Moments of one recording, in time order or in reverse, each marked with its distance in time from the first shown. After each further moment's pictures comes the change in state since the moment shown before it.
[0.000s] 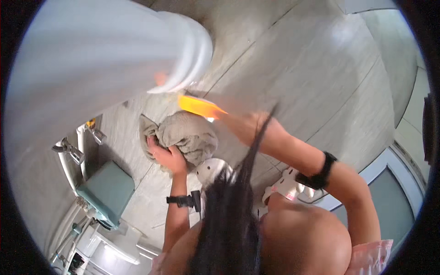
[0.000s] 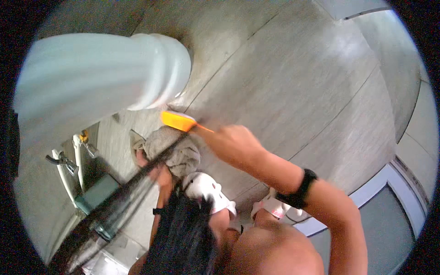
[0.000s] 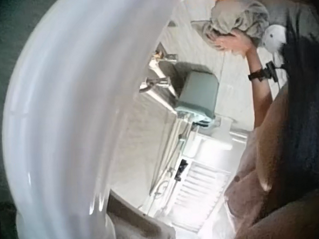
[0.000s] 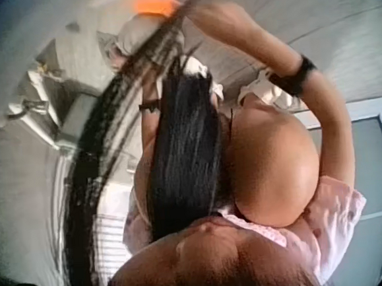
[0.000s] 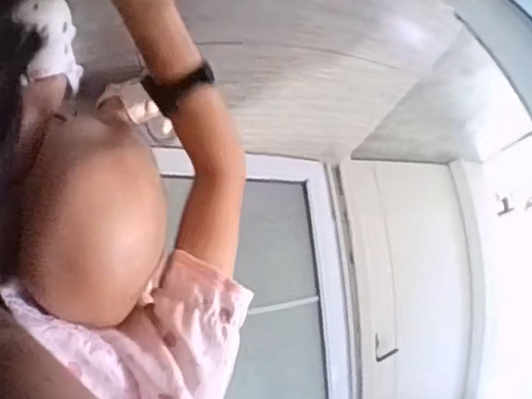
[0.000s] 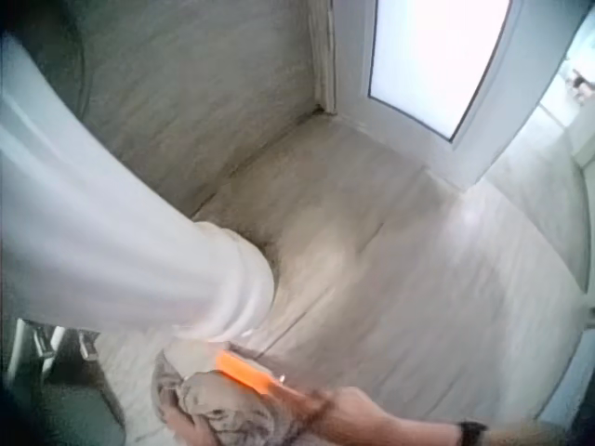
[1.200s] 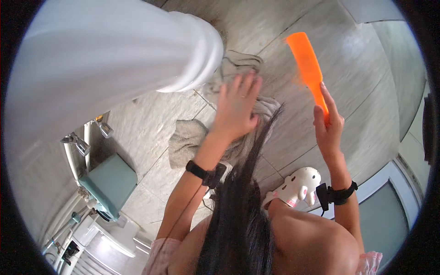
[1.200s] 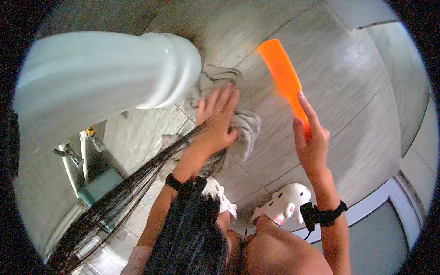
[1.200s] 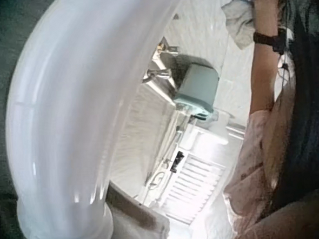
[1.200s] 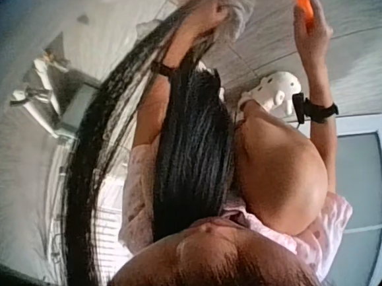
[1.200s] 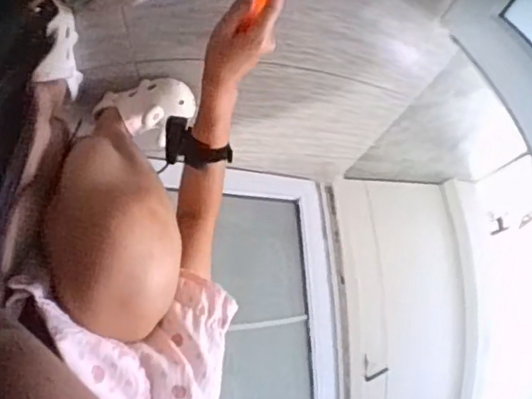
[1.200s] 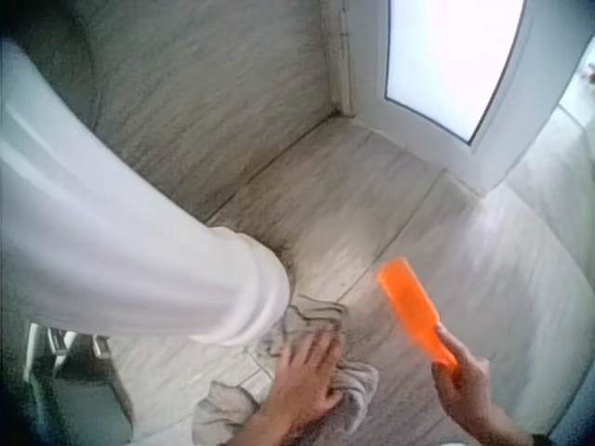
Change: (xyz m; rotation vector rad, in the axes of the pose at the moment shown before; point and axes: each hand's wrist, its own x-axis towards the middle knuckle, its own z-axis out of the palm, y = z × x) left_hand 0.060 0.210 0.063 0.062 -0.784 0.720; right_hand -0.080 0.068 -0.066 0.255 0.685 0.373
